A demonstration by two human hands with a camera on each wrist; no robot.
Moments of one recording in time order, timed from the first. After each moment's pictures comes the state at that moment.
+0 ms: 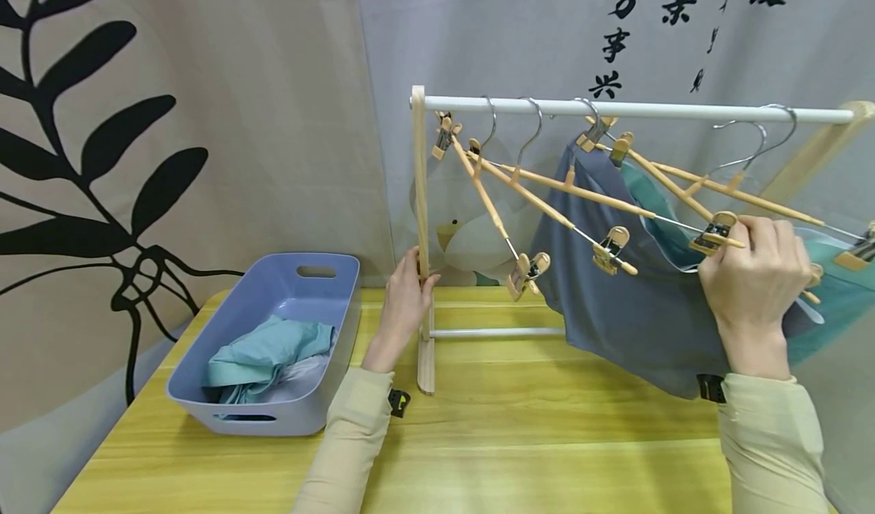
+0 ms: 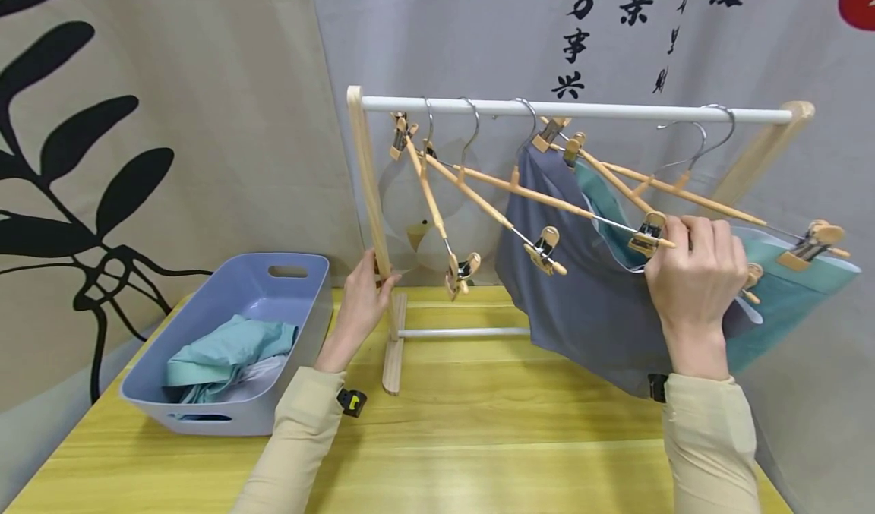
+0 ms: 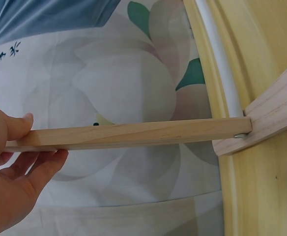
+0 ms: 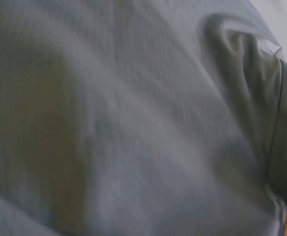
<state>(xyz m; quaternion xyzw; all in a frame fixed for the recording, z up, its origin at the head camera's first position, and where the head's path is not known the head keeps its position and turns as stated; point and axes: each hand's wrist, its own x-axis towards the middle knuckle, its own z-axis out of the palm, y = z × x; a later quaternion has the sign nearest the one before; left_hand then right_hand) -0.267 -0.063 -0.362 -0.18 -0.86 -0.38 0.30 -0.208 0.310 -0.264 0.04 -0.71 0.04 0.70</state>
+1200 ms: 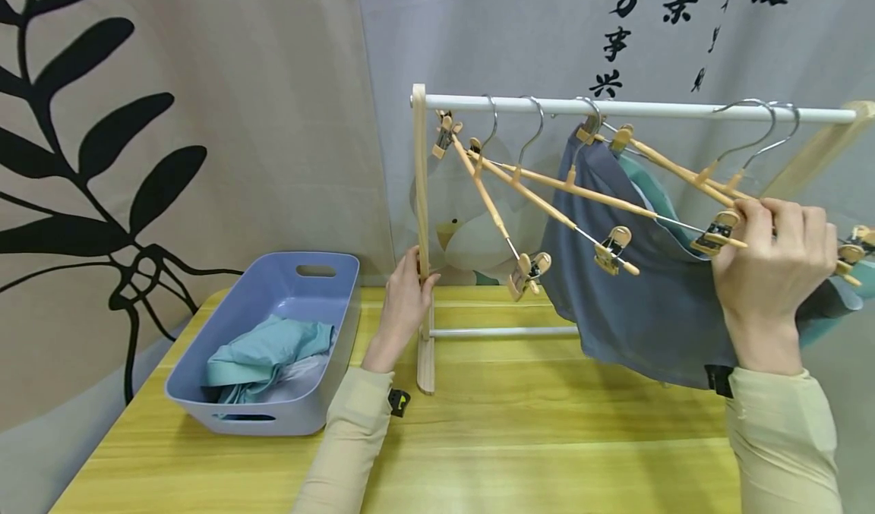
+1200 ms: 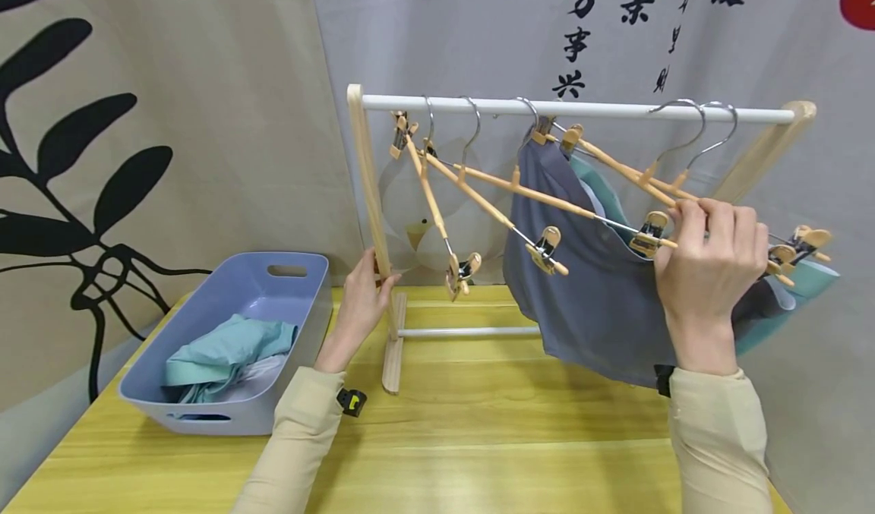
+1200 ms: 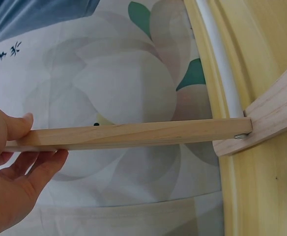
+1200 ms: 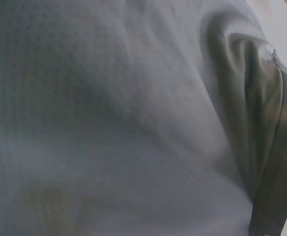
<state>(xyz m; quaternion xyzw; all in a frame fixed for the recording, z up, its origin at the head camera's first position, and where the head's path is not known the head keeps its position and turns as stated) -0.268 -0.063 -0.362 -0.18 -0.86 -0.37 0.31 -0.203 0.294 -0.240 0.01 -0.67 0.07 0.74</state>
